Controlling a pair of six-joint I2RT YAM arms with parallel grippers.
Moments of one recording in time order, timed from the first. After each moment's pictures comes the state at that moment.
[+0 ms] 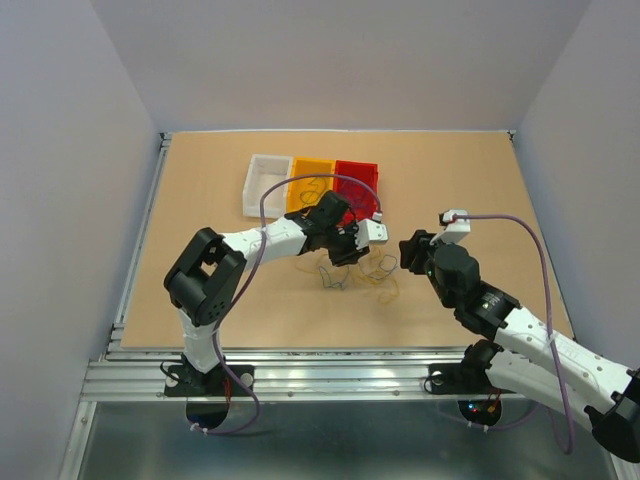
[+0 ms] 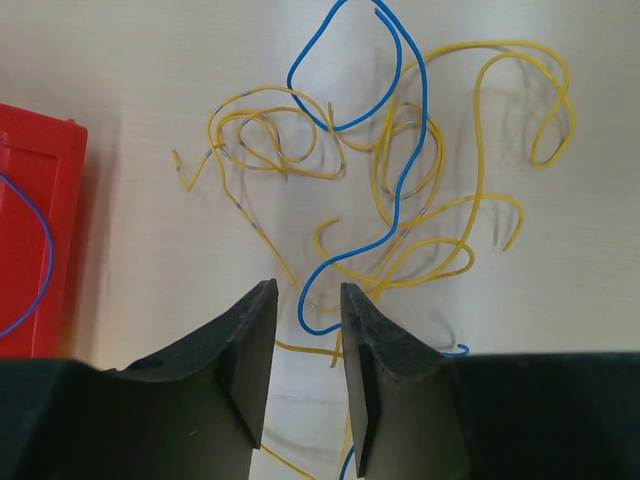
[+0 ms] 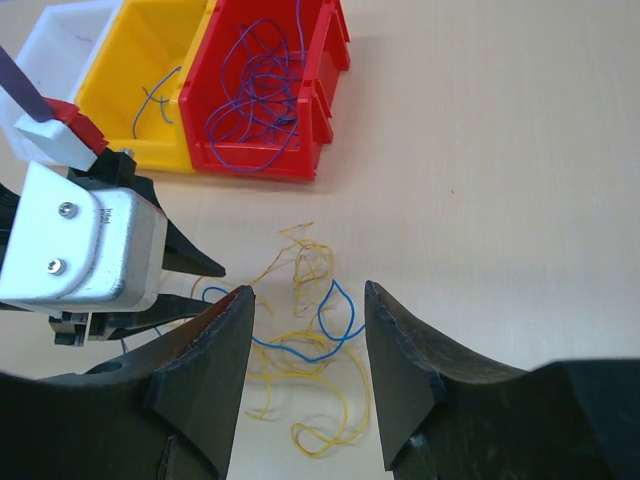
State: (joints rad) left arm -0.77 1.82 1.20 -0.26 0.45 0.59; right arm 0.75 0.77 0.52 -0.06 0.55 0.46
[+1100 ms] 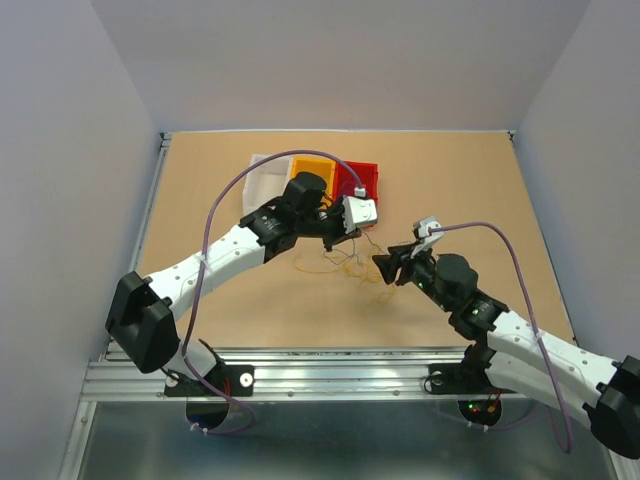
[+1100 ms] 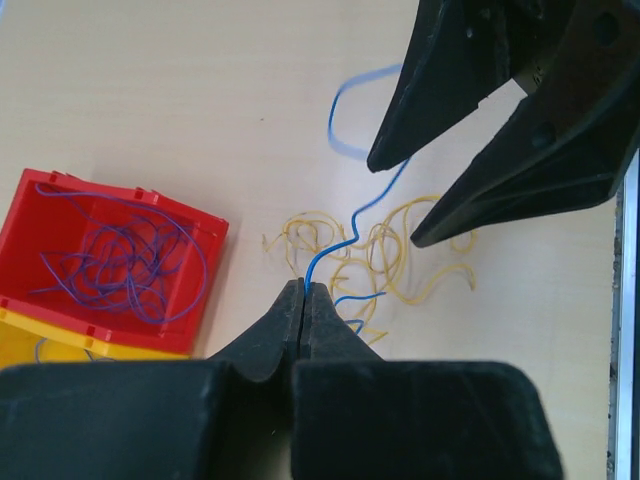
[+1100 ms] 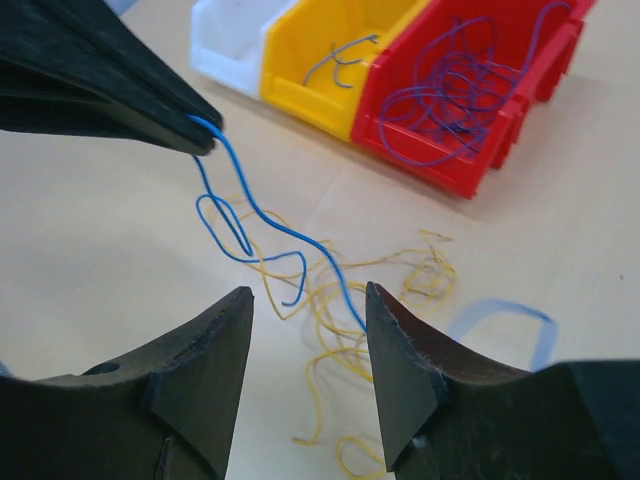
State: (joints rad) left arm -0.78 1.44 1.19 -0.26 0.48 0.48; right arm 0.75 0.79 0.38 0.26 0.17 0.26
